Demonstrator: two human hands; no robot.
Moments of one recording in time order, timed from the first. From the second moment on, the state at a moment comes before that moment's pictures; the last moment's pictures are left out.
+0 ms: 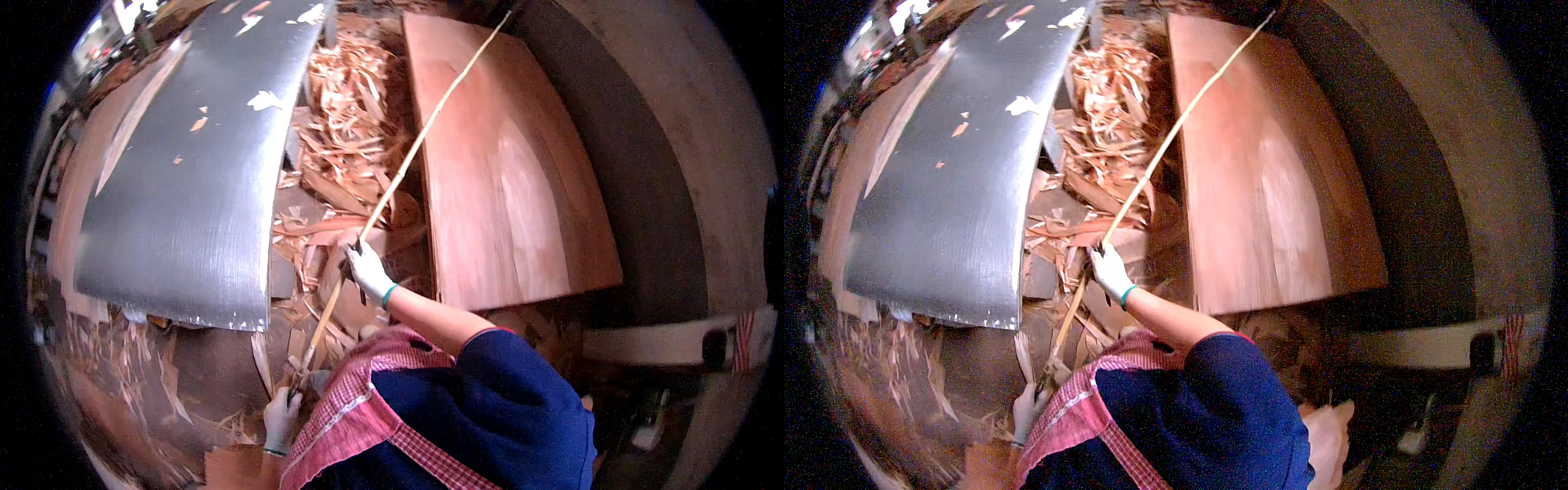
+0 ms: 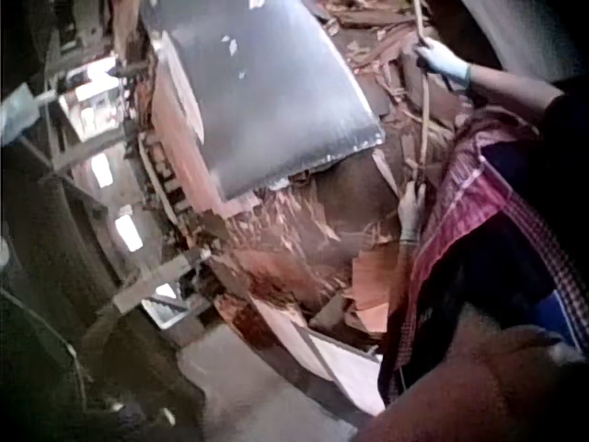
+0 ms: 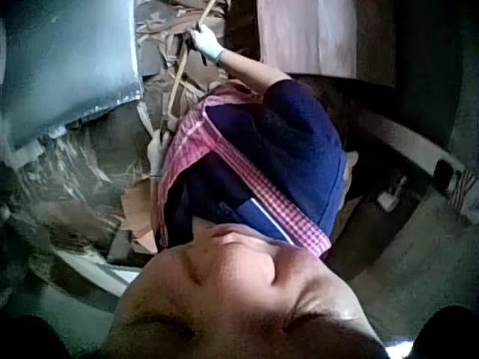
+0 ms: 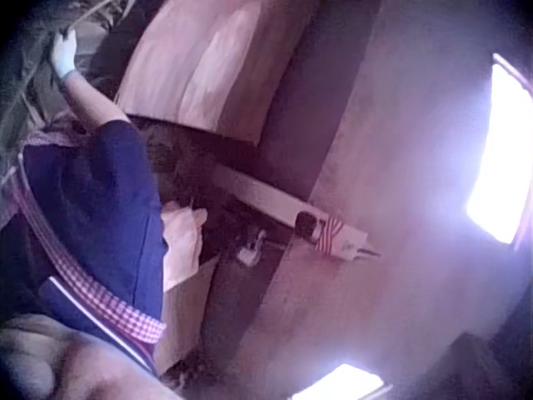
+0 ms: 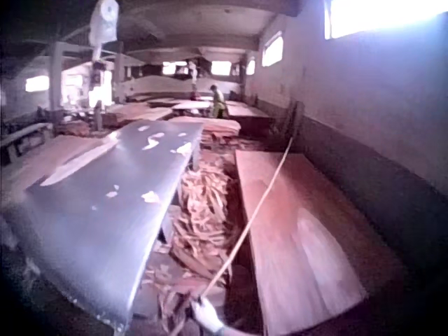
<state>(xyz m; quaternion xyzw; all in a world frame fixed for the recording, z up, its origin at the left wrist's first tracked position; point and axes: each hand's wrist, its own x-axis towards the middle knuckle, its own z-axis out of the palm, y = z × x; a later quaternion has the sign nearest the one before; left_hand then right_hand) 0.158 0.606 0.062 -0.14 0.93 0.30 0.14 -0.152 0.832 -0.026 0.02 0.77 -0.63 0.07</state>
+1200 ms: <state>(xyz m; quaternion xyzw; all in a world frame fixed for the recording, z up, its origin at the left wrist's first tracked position) 0.260 0.261 -0.005 -0.10 0.81 0.40 0.41 0.077 0.635 -0.102 0.24 0.78 -0.54 0.18</state>
